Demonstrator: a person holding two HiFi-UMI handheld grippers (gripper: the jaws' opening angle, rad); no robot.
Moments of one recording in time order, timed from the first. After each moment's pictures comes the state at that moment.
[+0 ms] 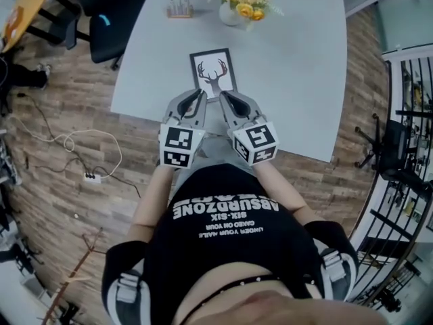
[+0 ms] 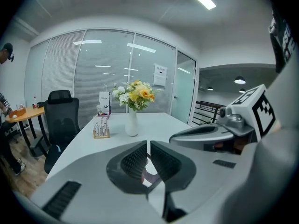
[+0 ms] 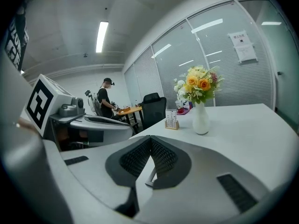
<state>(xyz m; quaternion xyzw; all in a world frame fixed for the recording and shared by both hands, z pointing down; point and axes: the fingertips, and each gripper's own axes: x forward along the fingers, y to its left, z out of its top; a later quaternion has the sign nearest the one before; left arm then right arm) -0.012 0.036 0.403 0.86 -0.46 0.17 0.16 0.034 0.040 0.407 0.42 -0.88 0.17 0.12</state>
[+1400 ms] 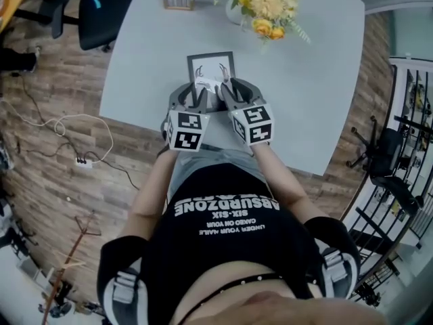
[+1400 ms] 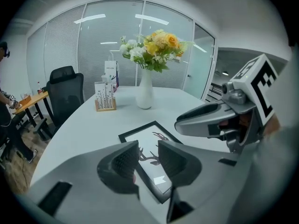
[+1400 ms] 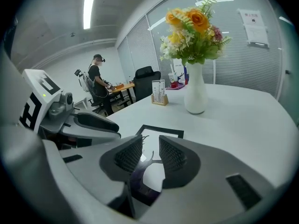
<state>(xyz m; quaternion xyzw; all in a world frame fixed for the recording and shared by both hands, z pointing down) -0.016 -0.043 0.530 0.79 -0.48 0.28 0.25 0.053 -0.061 0.519 0.40 -0.85 0.23 0.26</state>
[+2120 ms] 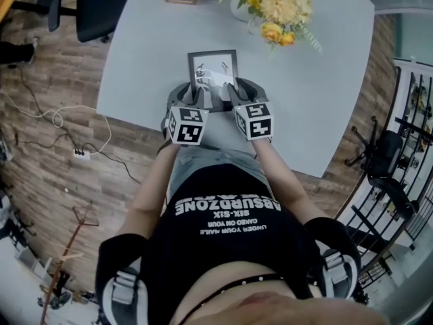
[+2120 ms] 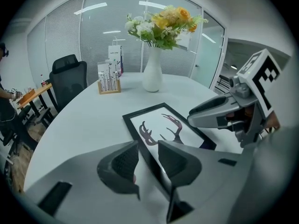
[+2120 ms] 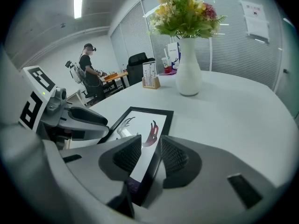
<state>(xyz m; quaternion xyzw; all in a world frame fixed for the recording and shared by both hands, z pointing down) -0.029 -0.042 0.591 0.75 -0.49 0.33 0.28 0.078 -0.066 0.580 0.41 -0.81 0.26 0.32</state>
